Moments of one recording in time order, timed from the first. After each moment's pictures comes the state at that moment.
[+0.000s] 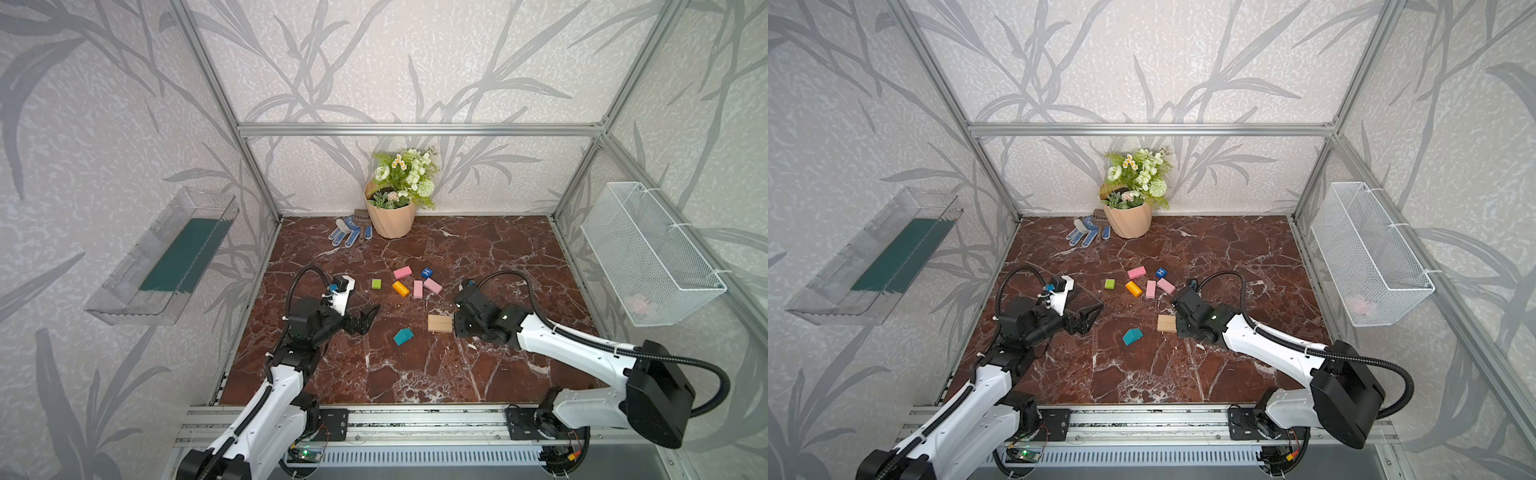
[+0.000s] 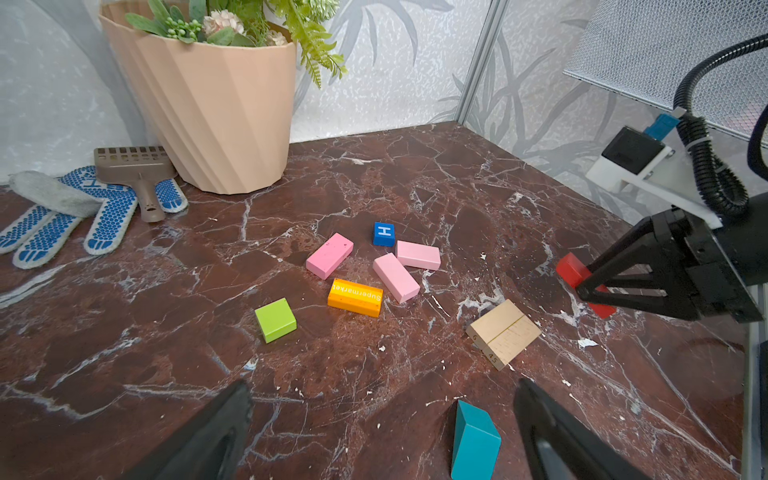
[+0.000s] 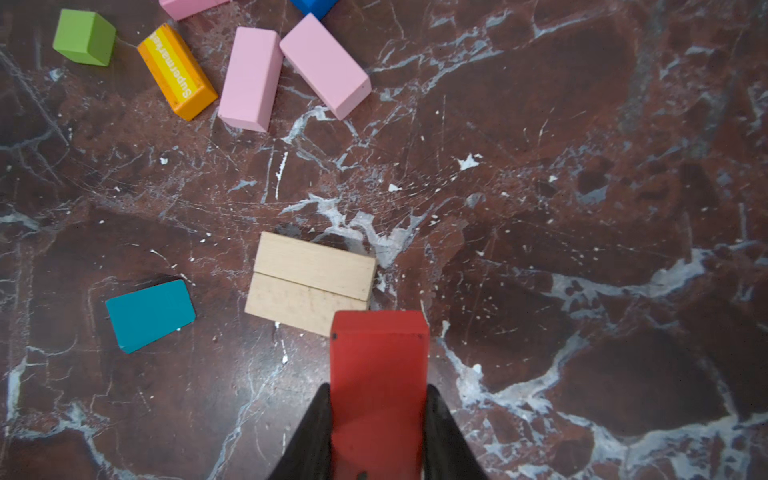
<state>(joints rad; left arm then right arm) -0.18 0.80 0.29 0.22 0.53 -0.03 0.81 1.33 0.81 -0.55 0.23 0.67</state>
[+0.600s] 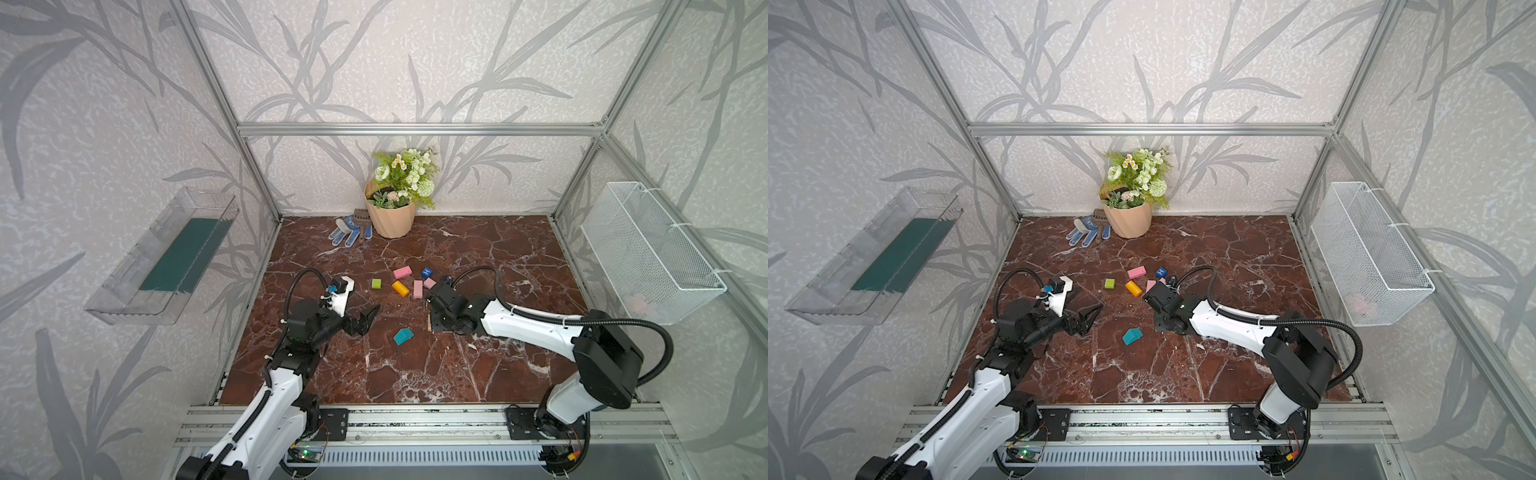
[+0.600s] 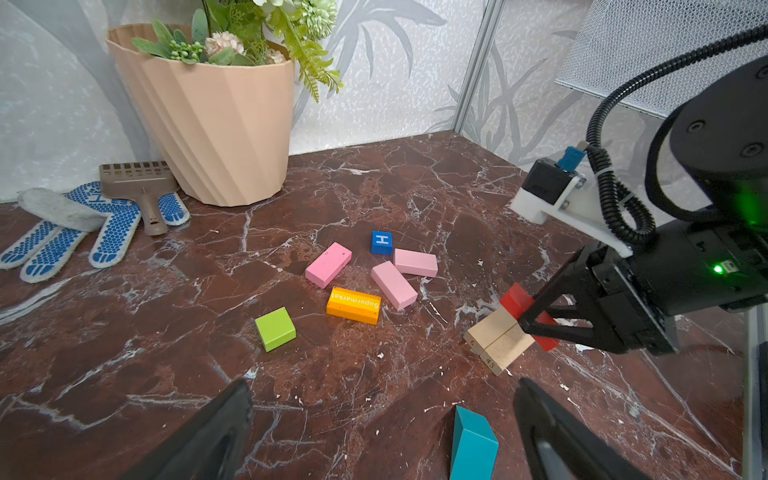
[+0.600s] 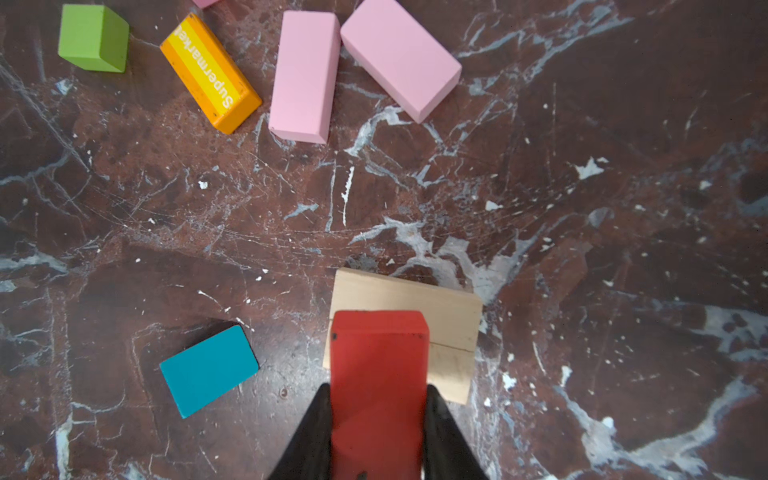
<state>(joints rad) -0.18 0.77 0.28 0.23 0.53 -0.03 0.88 1.62 1.02 -0.54 0.23 0.79</state>
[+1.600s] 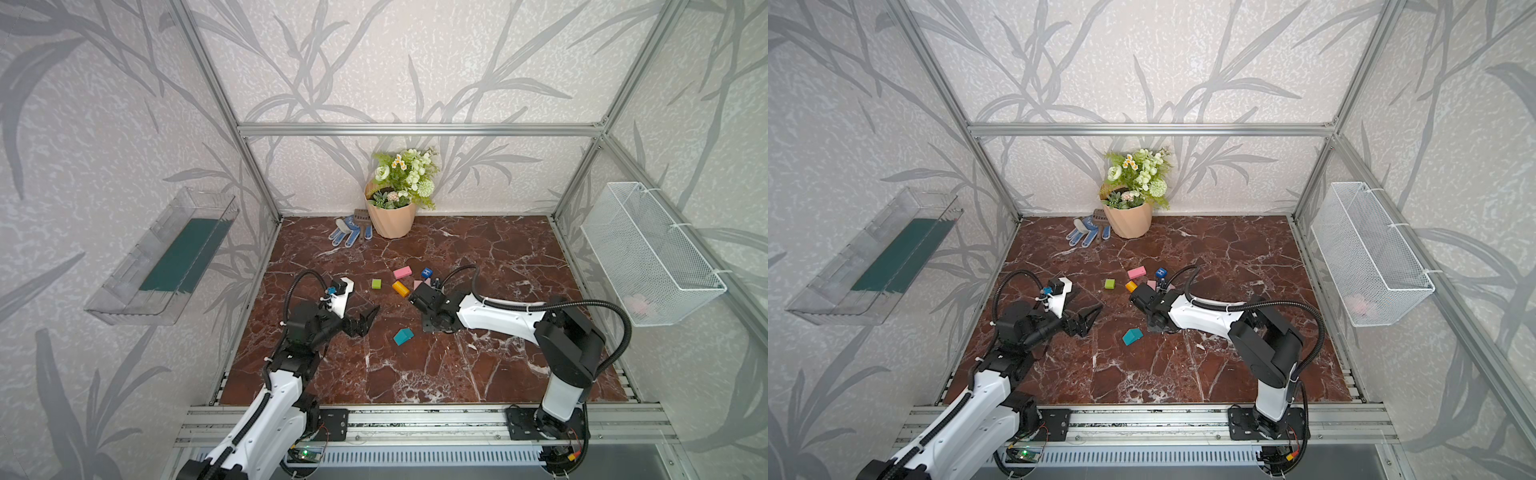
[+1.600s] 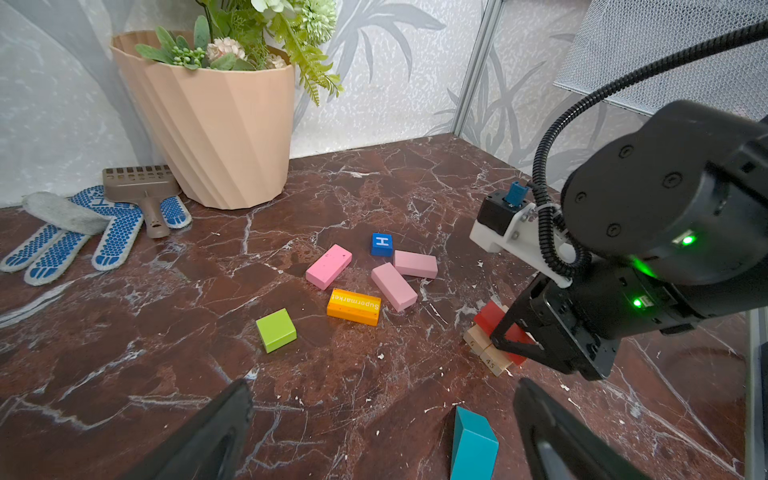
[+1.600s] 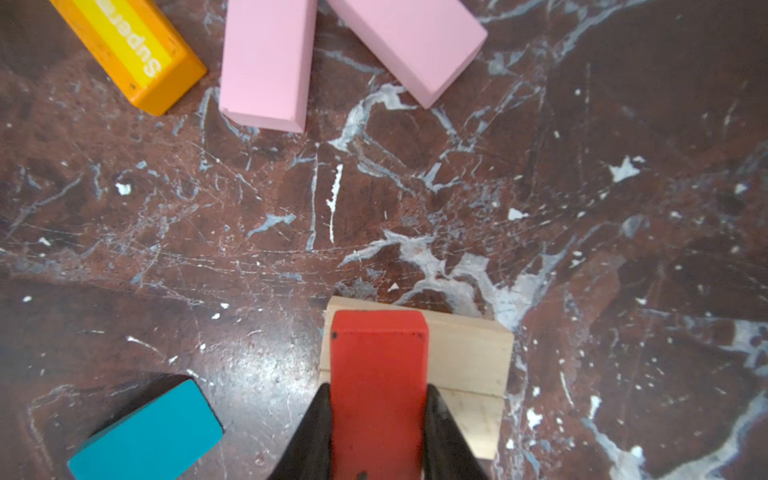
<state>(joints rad) -0.18 0.76 0.27 0.24 0.53 -0.03 0.91 1.80 1.15 -0.63 0.30 0.83</state>
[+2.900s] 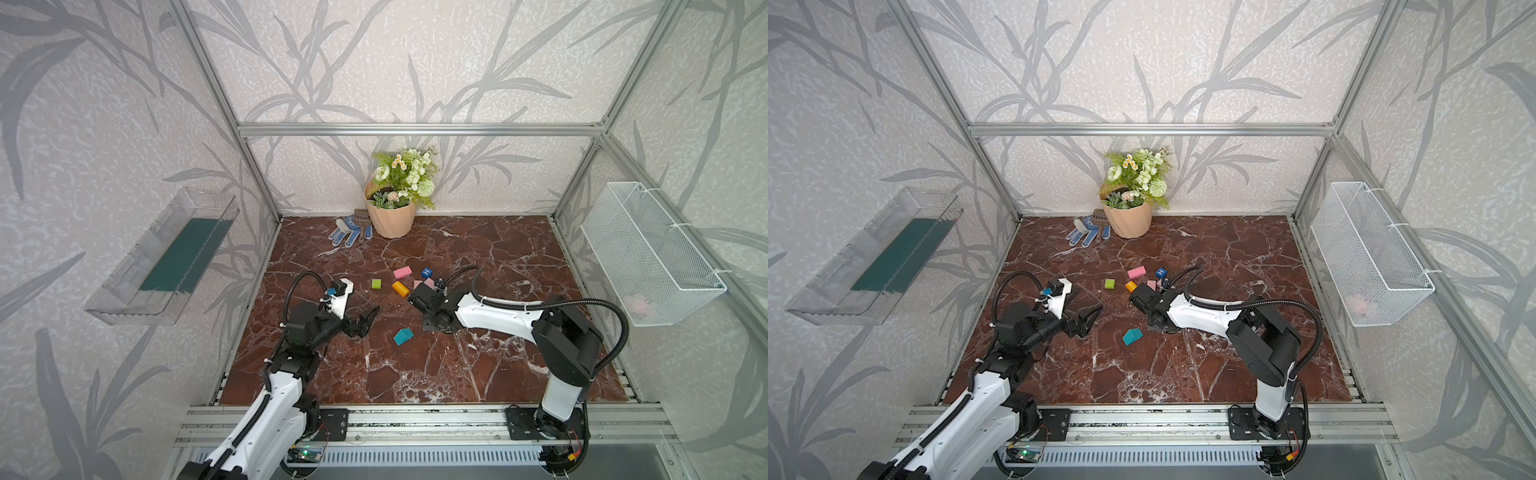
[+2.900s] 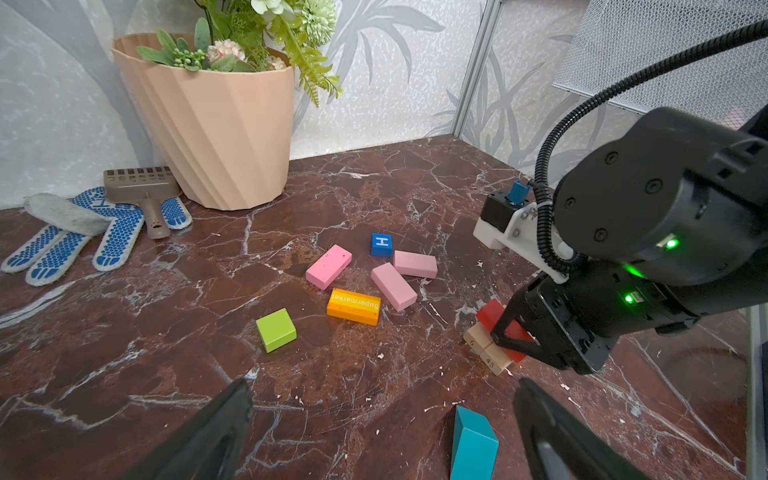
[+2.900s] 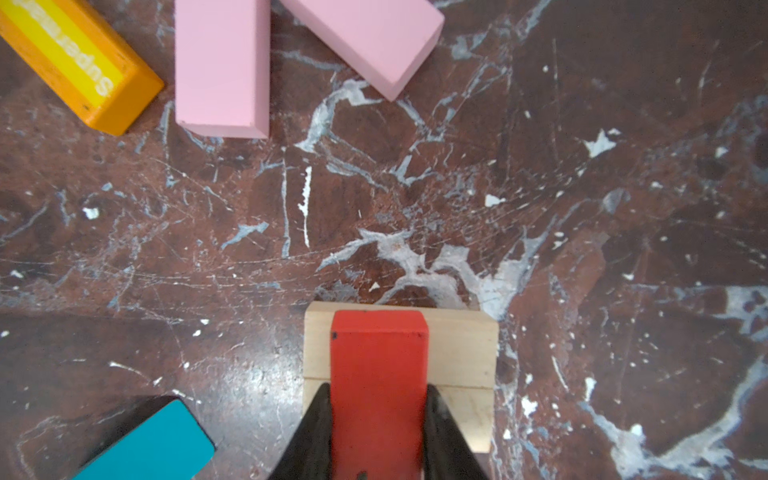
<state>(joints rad) -0.18 0.75 0.26 0.25 0.53 -0.03 0.91 1.82 1.17 -0.66 0.31 0.92</state>
